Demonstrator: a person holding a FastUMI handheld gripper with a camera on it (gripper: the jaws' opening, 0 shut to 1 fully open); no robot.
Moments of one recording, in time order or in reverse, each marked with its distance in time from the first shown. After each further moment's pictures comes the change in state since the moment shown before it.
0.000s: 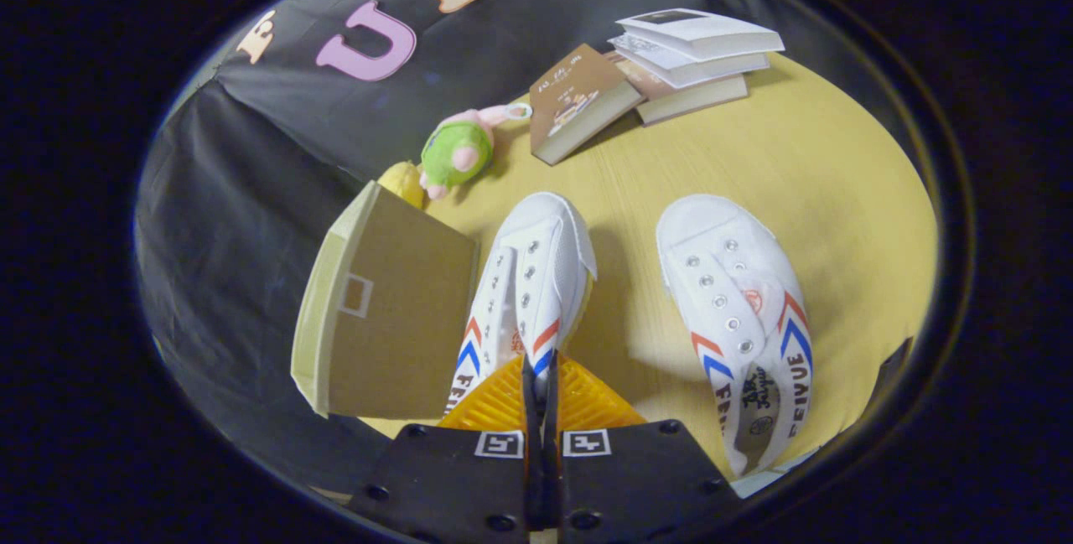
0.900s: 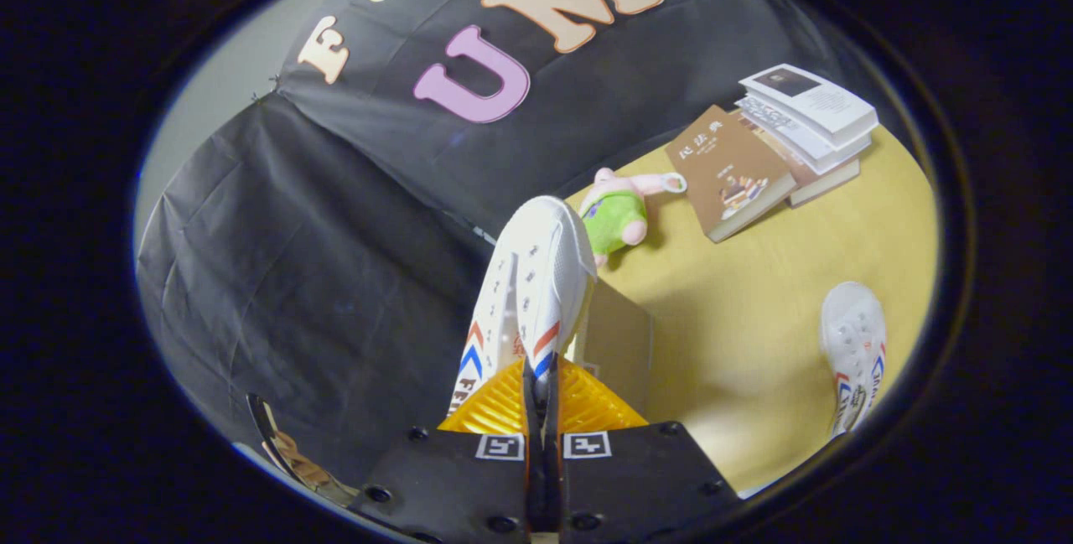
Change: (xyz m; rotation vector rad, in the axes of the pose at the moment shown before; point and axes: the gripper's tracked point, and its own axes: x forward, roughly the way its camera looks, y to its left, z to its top) arm -0.018 0.199 0.052 -0.033 -0.100 0.239
